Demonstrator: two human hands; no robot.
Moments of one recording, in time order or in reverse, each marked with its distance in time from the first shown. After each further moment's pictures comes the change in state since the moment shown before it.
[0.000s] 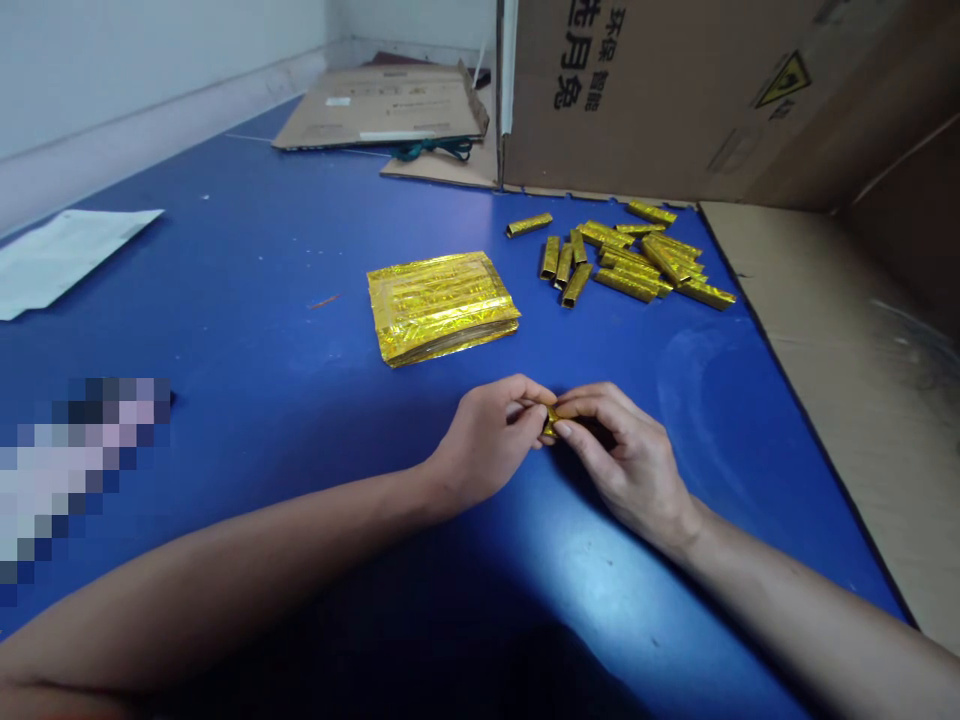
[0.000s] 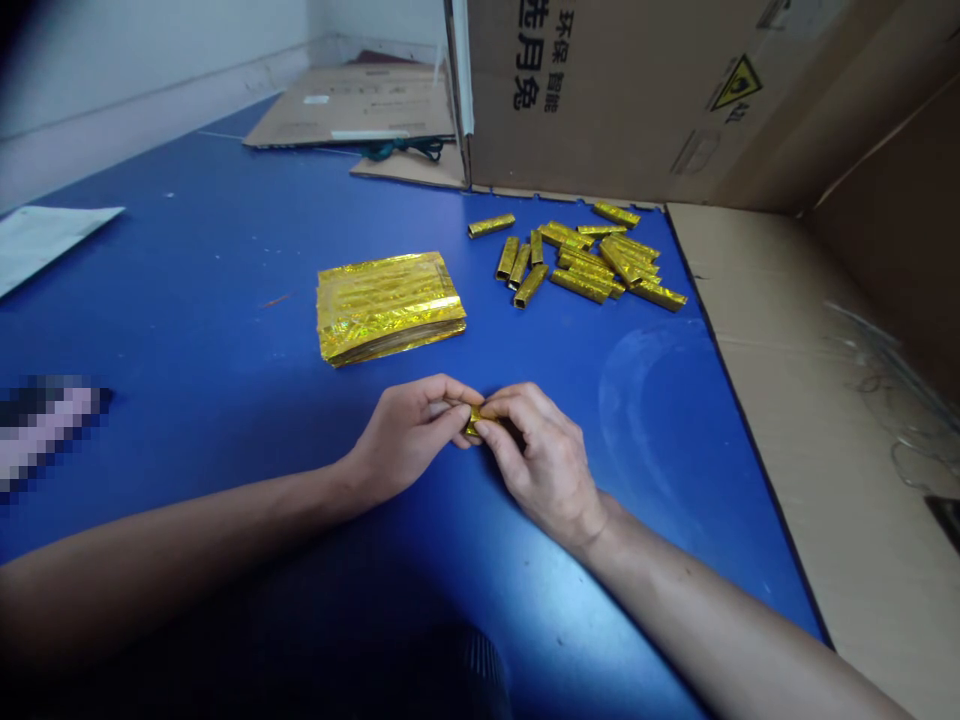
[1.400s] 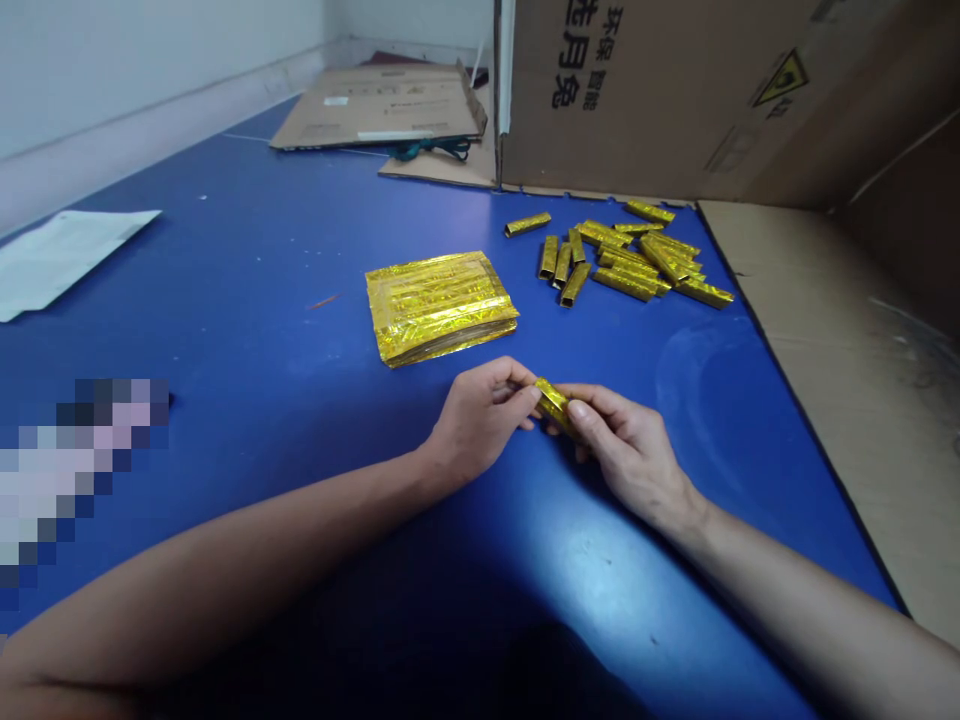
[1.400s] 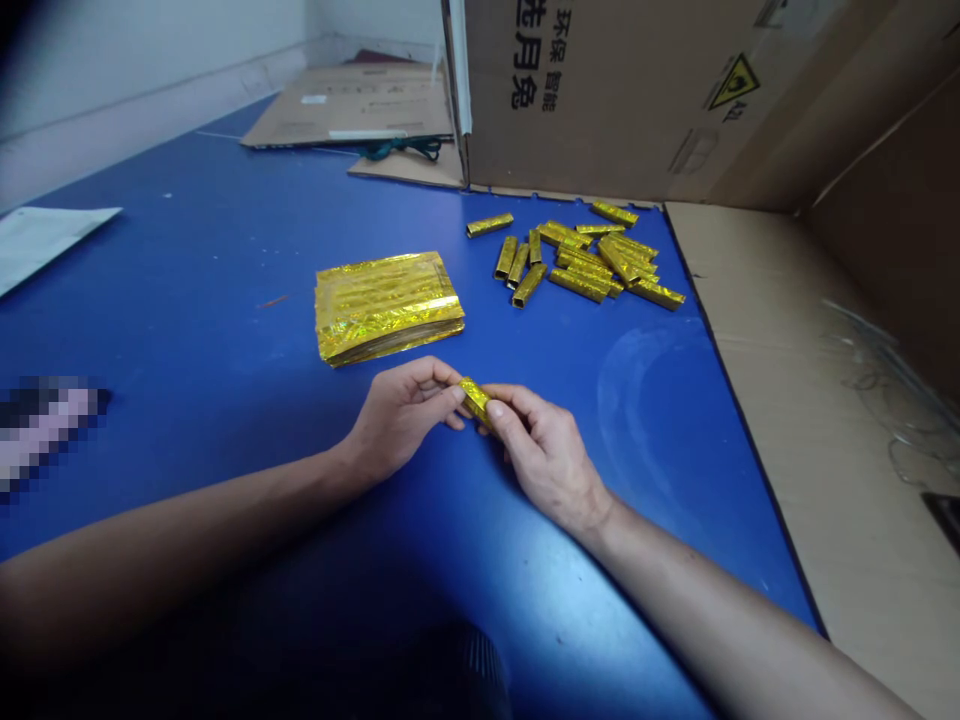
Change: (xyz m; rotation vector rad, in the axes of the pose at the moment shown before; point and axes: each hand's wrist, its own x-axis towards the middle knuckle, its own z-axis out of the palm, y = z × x) left_hand 0.012 0.001 -0.007 -0.019 0.085 0.036; right_hand 0.001 0.007 0.000 0.322 -0.098 0.422
